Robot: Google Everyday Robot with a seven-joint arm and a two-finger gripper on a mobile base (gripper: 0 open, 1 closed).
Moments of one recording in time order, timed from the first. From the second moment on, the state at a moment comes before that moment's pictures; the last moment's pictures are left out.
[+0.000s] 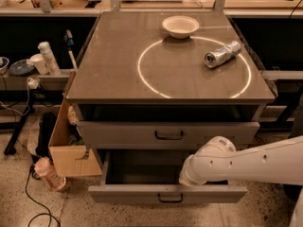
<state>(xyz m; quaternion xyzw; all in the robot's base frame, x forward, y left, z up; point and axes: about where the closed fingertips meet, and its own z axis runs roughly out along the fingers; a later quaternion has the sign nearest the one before) 0.471 -0.136 0.475 -0.58 0.80 0.01 0.15</state>
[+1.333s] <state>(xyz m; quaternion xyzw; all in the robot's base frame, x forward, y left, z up) 0.499 -0.120 0.470 -0.61 0.77 0.03 0.20</state>
